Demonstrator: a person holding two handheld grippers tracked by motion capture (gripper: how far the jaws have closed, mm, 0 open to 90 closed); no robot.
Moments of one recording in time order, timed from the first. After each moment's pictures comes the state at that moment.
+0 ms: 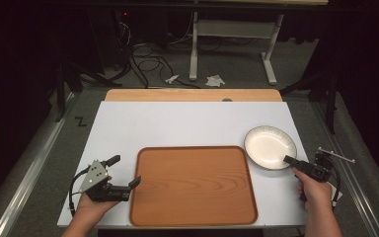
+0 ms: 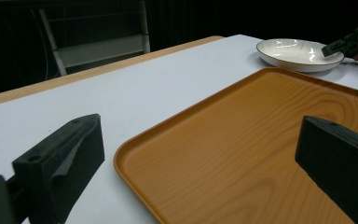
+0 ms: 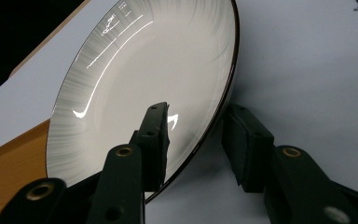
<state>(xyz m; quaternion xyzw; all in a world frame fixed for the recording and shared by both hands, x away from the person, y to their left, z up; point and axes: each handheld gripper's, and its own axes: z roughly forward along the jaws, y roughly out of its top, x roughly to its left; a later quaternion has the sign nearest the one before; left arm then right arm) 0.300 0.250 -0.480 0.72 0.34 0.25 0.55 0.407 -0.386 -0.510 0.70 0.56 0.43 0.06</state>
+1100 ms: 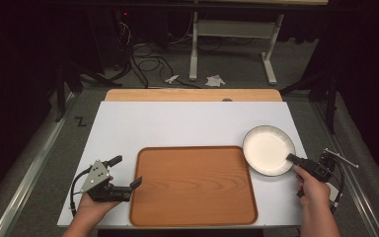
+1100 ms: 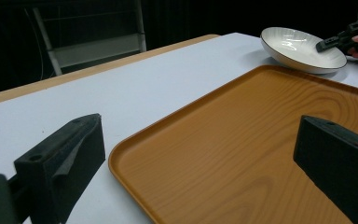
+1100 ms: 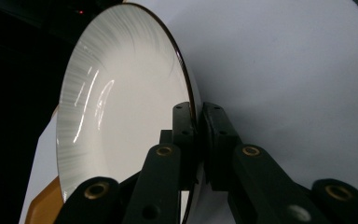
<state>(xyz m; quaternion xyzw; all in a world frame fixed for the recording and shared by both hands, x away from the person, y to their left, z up) 0.301 0.248 -0.481 0.72 0.34 0.25 0.55 0.409 -0.397 -0.516 0.74 0.47 0.48 0.00</state>
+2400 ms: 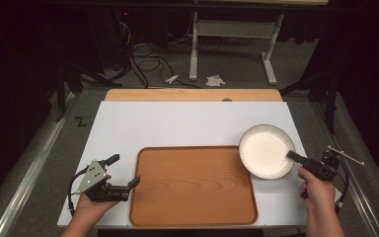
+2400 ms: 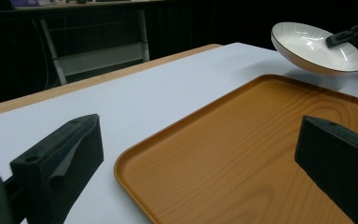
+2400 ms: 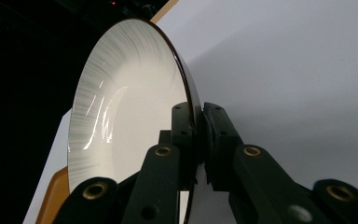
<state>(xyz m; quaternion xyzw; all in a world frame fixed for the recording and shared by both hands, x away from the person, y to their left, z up) 0.298 0.251 -0.477 0.71 0.34 0.26 0.56 0.395 -0.384 -0.484 0.68 0.52 0.51 0.01</state>
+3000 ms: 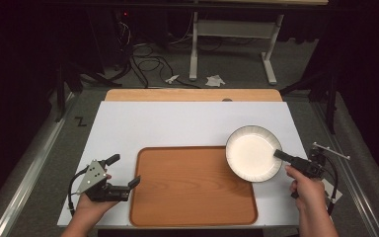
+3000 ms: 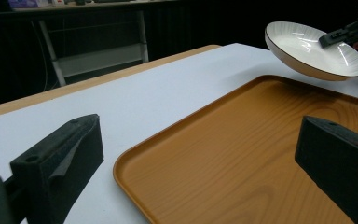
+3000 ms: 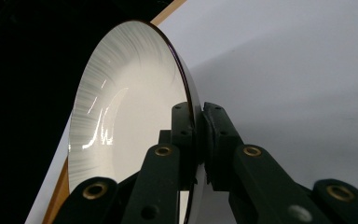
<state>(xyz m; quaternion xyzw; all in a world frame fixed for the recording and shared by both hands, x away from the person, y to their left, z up) 0.298 0.251 -0.477 0.71 0.33 0.26 0.56 0.399 -0.349 -0.477 0.65 0.56 0.52 -0.01</state>
